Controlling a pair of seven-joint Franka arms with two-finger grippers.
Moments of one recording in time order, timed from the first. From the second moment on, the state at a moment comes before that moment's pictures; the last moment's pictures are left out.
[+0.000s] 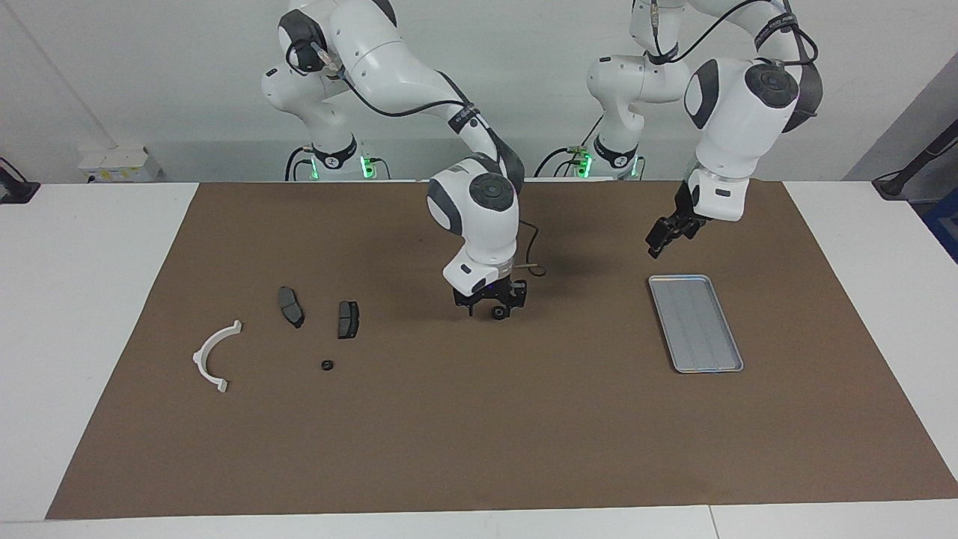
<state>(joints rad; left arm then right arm) -0.21 -0.03 -0.01 -1.98 -0.04 1.98 -0.68 0.47 0.46 -0.01 -1.52 -0.02 2.08 0.60</state>
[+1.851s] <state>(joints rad) -0.66 0.46 0.01 -1.76 -0.03 2.26 -1.20 0.11 0.45 0.00 -1.78 0.01 2.29 0.03</state>
